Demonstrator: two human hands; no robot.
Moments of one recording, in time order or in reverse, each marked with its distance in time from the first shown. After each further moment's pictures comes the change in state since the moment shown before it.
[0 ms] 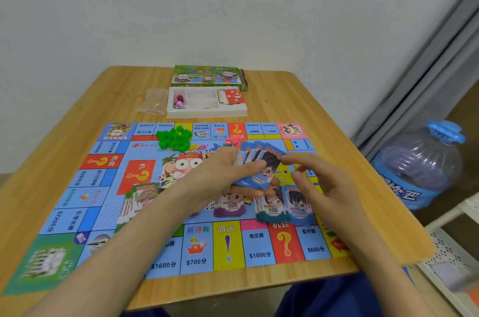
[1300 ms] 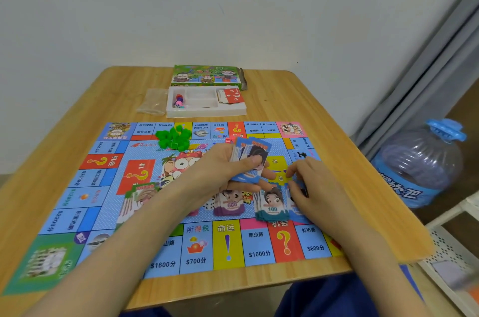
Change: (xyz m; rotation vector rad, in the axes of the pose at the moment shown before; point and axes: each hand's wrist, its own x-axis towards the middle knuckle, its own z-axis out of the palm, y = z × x) left_hand 0.000 0.002 -0.001 -0.034 0.060 0.004; right_hand -0.004 0.024 0.004 -0.590 -0.187 0.149
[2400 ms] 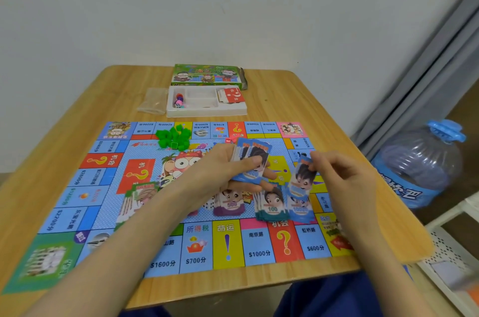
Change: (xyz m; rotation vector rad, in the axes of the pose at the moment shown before) left_hand -0.002 0.001 0.001 0.014 -0.004 0.005; right_hand -0.004 -0.019 -0.023 0.738 0.440 0.175
